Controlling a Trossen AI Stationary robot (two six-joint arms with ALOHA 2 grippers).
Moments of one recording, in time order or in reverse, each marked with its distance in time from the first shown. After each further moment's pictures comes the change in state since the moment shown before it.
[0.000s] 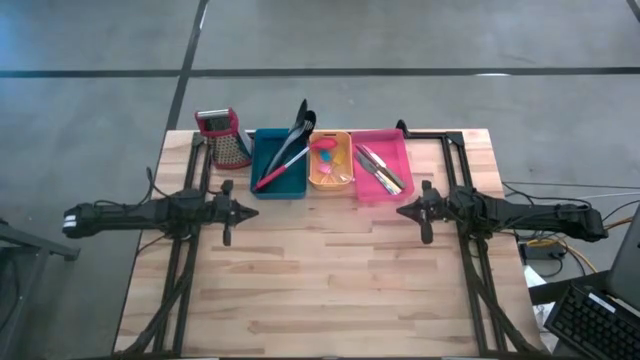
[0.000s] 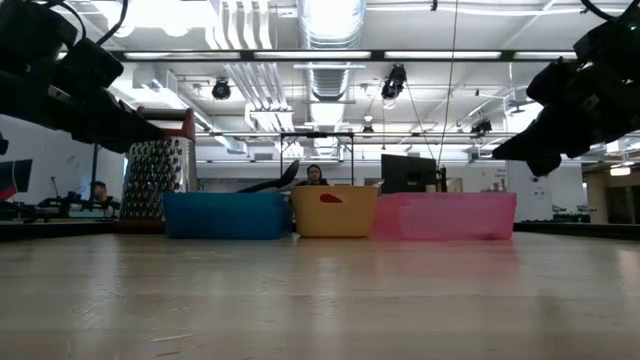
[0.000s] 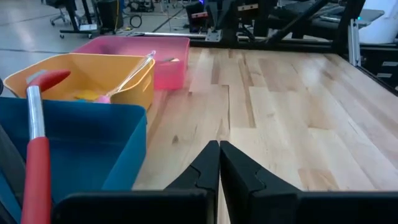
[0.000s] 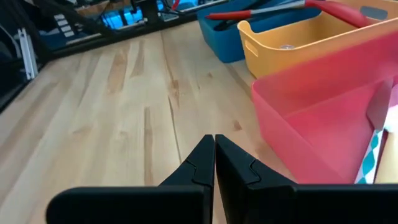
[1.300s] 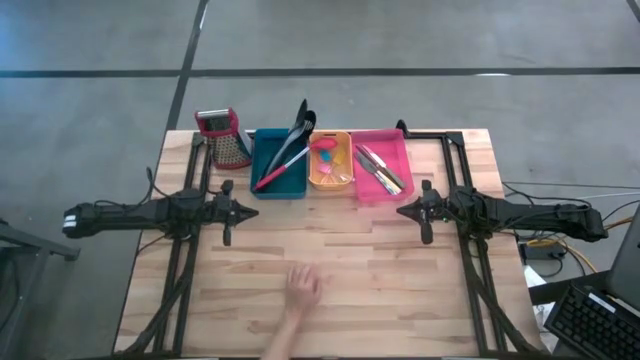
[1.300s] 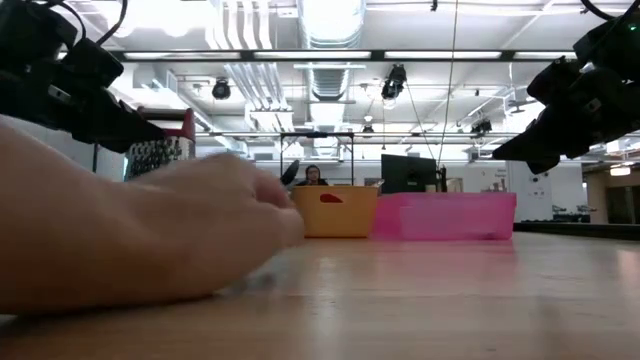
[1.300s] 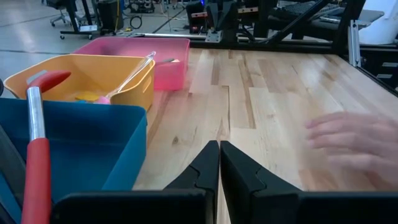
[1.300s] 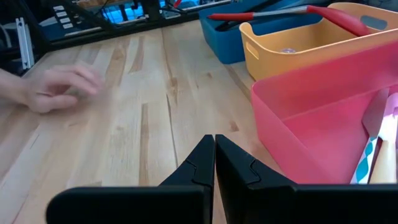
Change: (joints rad) left arm 0.000 0.001 -0.002 0.008 0.000 0.001; right arm 0.000 0.000 0.000 -0.002 0.001 -0.060
